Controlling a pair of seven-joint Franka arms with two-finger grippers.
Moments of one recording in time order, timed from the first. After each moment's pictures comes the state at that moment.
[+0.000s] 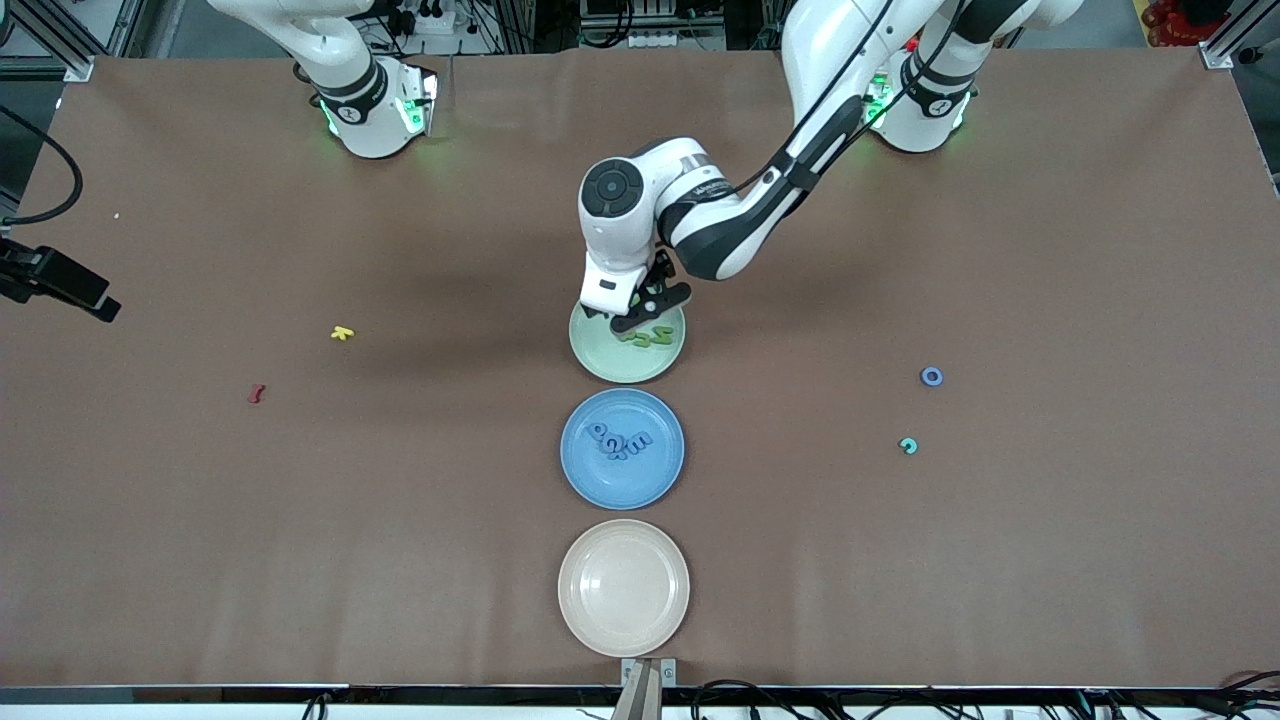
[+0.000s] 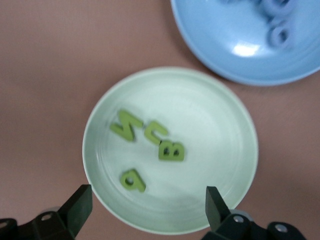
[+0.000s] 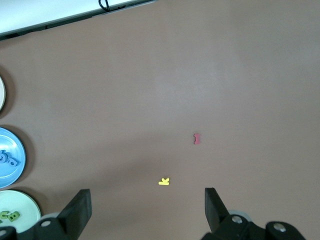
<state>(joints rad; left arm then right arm) -0.61 0.69 -0.37 -1.53 0.23 2.15 -1.50 0.00 0.08 -0.06 -1.45 0.00 1.60 0.19</state>
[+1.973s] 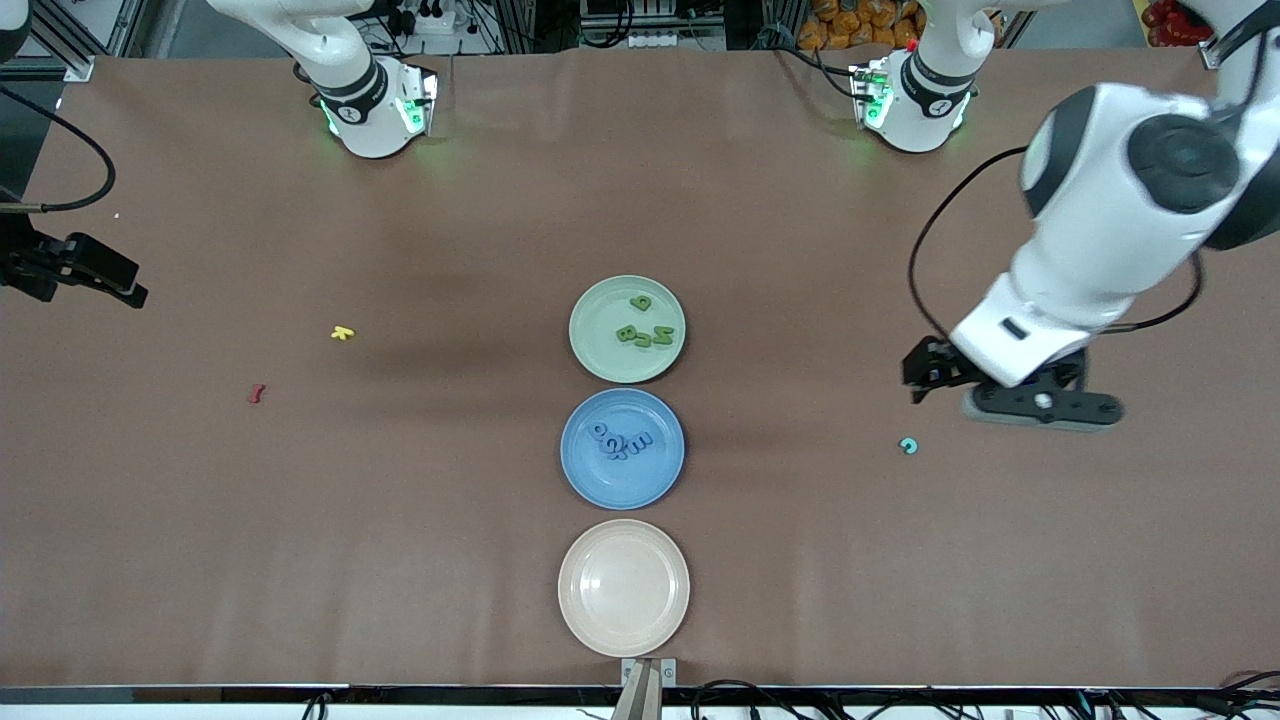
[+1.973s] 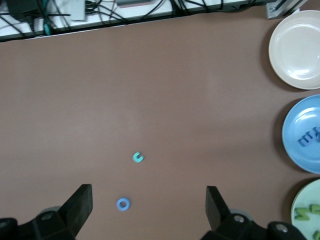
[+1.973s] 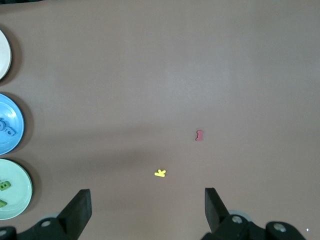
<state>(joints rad) -0.08 0.25 -0.23 -1.52 0.11 1.93 -0.18 0.02 0.08 -0.05 -1.45 -0.01 1.56 0.07</state>
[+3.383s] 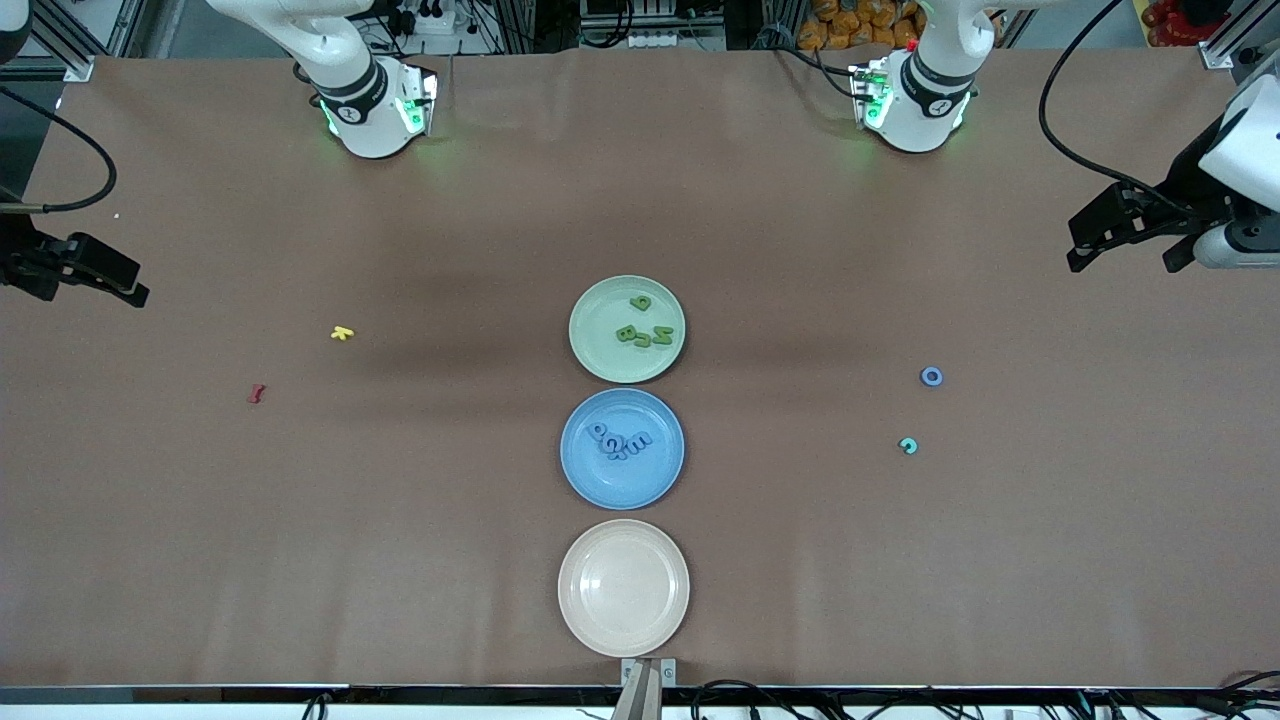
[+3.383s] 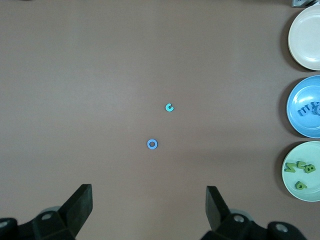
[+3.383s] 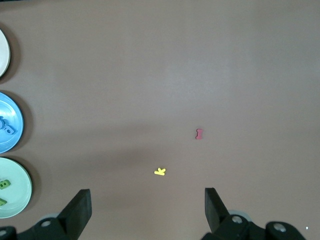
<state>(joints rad) -0.03 -0.01 -0.10 -1.53 0.00 1.61 -0.12 0.02 0.08 -0.05 -1.45 -0.01 1.56 0.07</state>
